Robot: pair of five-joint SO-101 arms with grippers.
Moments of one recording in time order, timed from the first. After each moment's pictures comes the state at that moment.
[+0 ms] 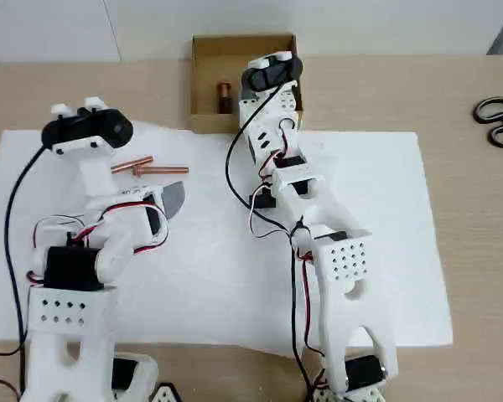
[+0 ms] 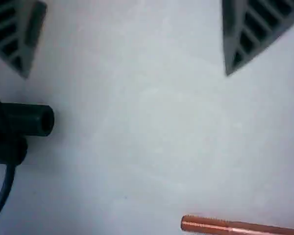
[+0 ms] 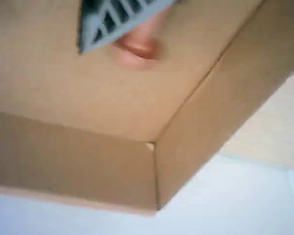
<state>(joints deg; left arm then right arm) 0.6 -46.7 34.9 72.5 19.7 -18.0 54.4 -20.7 -17.1 -3.6</state>
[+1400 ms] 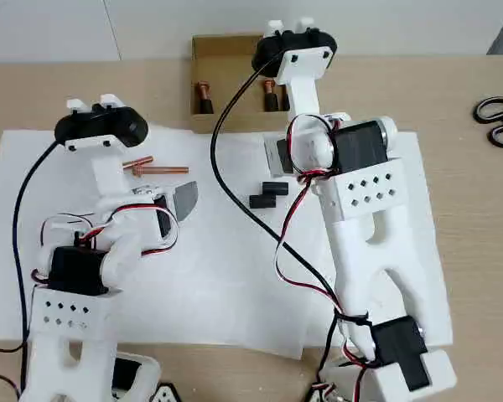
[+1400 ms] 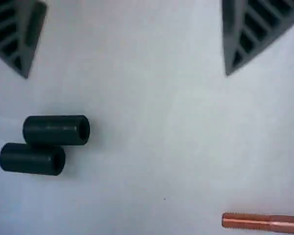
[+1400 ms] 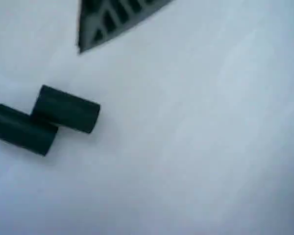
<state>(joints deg) 4.7 -46.7 32.8 73.3 19.7 -20.8 -4.6 -20.0 90.5 -3.4</state>
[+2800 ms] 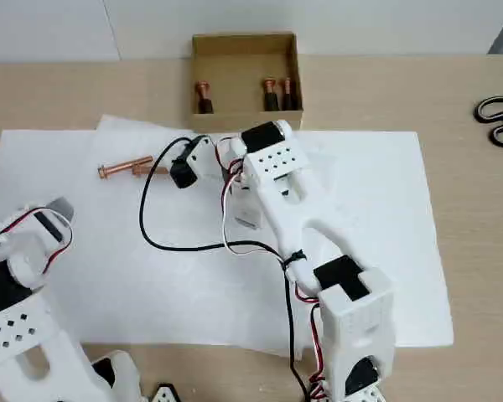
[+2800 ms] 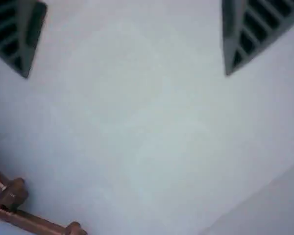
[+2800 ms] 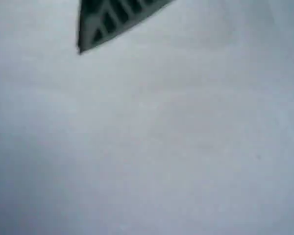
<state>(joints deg) -32.4 -47.1 27.4 85.6 19.7 -28.9 25.2 -19.1 90.7 40.5</state>
